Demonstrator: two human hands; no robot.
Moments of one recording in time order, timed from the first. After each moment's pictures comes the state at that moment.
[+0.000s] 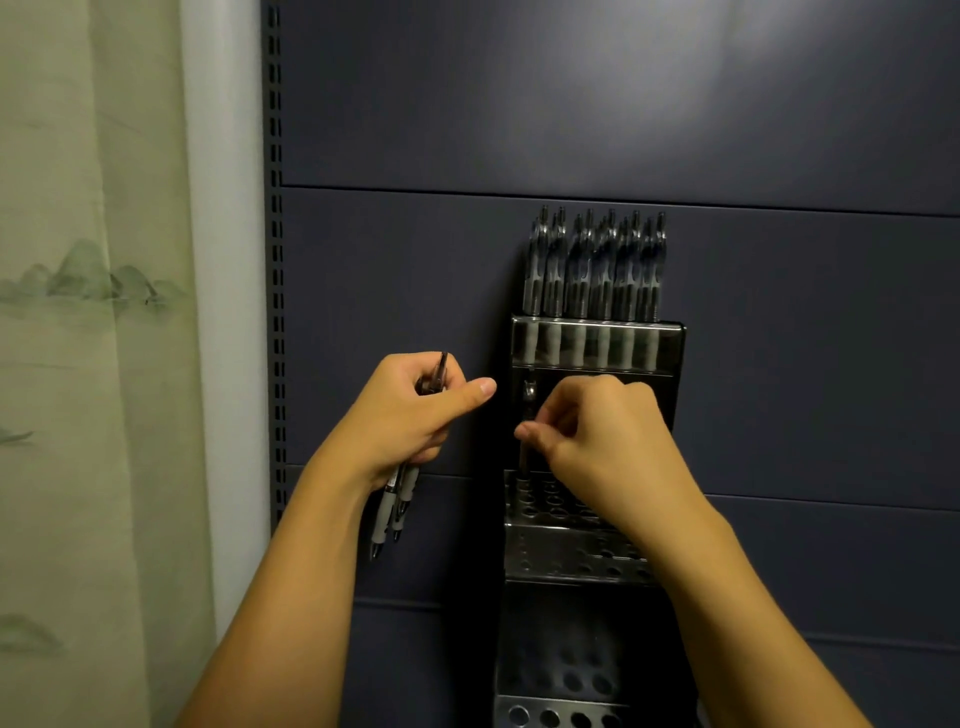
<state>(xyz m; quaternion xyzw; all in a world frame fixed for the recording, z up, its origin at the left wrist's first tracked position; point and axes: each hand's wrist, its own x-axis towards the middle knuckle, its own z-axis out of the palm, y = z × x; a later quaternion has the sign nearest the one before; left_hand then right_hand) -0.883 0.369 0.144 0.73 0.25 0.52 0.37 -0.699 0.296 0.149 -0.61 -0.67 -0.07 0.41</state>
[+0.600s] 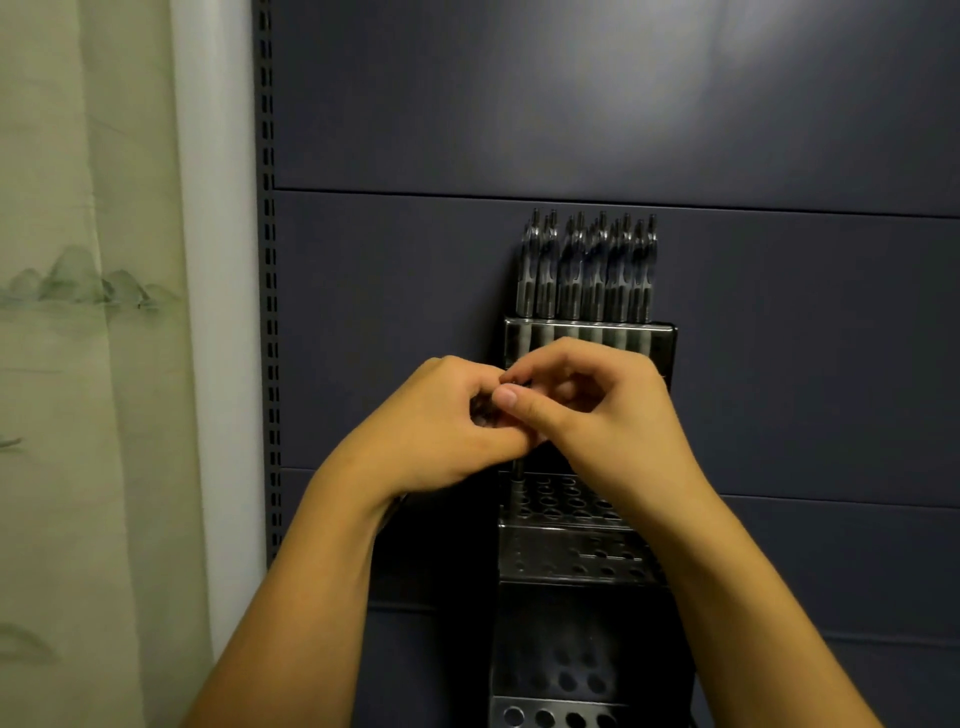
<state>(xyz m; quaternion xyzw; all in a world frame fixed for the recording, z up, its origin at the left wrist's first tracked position) -0.868 0.329 0.161 0.86 0.26 0.41 0.18 -0.703 0.280 0.157 -0.39 -0.71 0.07 0.59</state>
